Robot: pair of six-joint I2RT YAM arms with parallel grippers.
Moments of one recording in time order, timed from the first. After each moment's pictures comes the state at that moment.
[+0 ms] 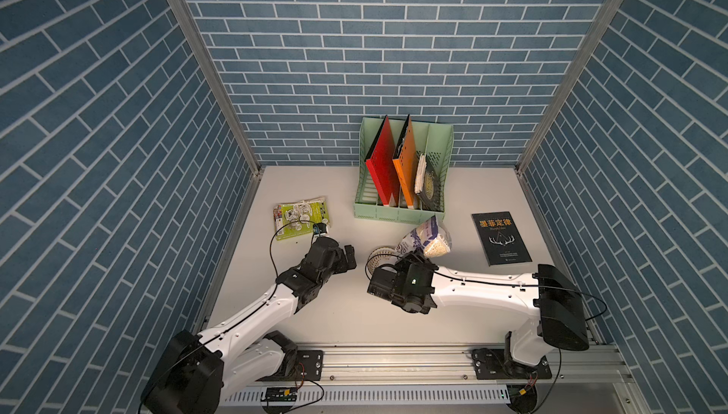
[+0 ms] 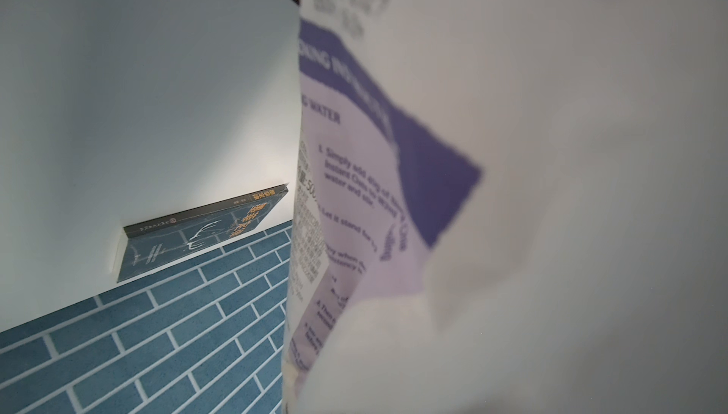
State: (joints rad) left arm -0.55 1.06 0.50 -0.14 -0.21 -0.62; right arm 1.33 1.65 1.23 -1.01 1.11 -1.08
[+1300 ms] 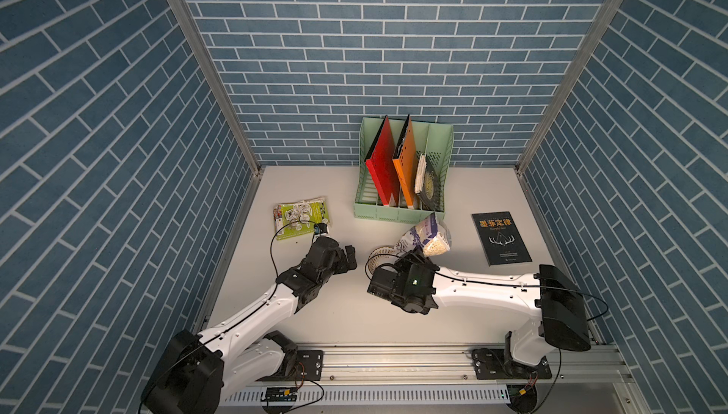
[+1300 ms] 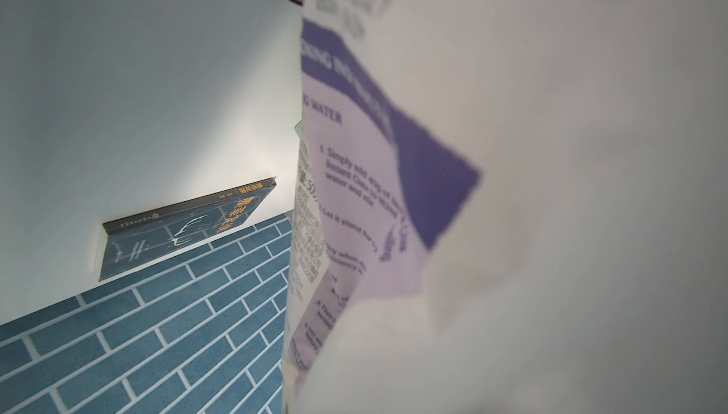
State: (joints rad) left arm -0.55 1.06 0.50 -0.14 -0.19 -0.62; right arm 1.33 1.64 1.21 -0.97 1.15 -1.11
